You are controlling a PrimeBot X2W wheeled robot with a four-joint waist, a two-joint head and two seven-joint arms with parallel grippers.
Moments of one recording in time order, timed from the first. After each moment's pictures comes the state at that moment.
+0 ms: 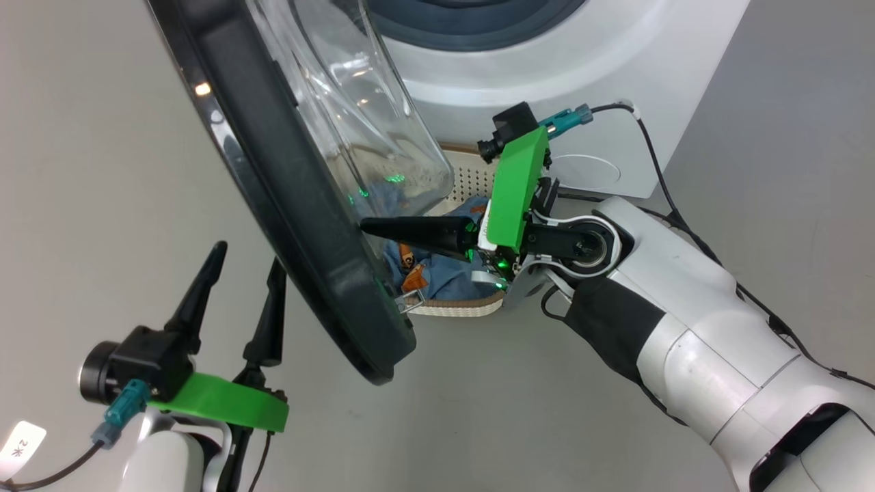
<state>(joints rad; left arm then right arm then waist) -0.26 0.06 -0.10 0.16 -0.18 -0.13 -0.26 -1.07 -0.09 0.89 0.77 1.96 0.13 0.64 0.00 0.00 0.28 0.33</state>
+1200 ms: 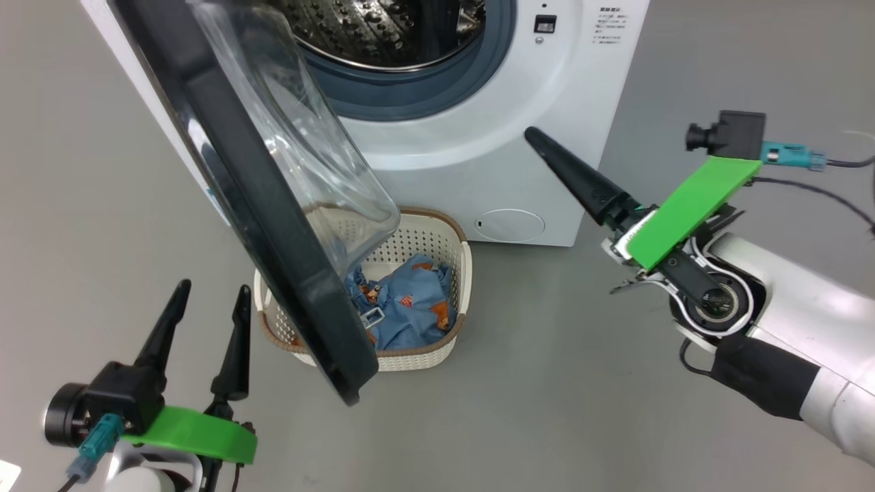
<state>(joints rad) -0.18 0.08 -0.03 0.15 -0.14 -0.13 -0.26 -1.00 -0.56 1.16 0.27 2.00 0.13 -0.21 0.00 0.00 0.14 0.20</state>
